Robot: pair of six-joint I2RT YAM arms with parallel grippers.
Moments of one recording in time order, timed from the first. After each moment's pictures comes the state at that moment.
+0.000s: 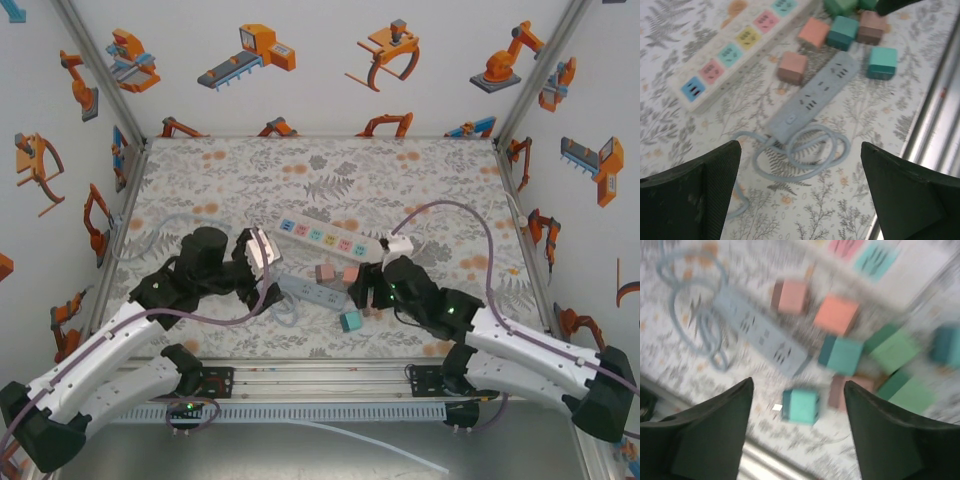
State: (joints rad) left arm -0.73 0.82 0.76 -0.48 0.28 0.34; right arm 0.96 0.84 0.59 -0.33 0.30 0.56
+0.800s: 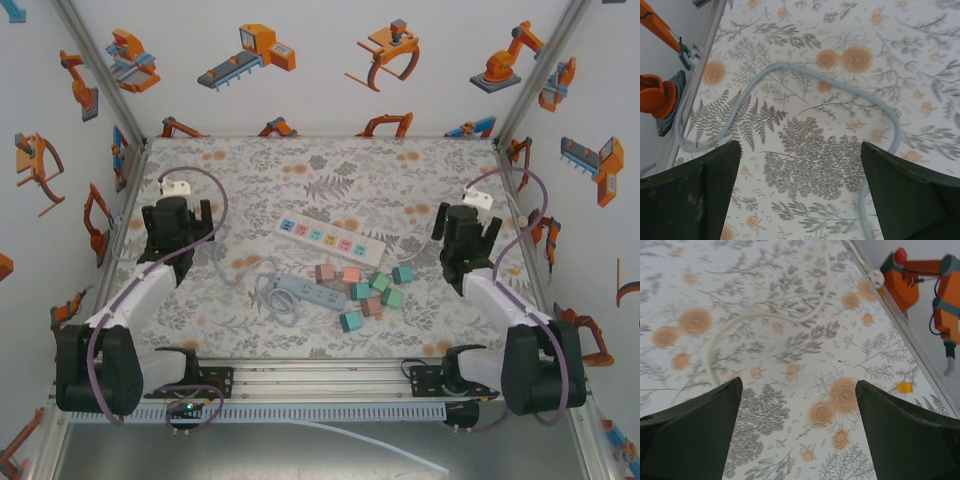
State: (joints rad) left arm -0.13 1.21 0.64 0.06 -0.38 0.02; right arm 0.12 1.21 0.55 0.16 0.57 0.15
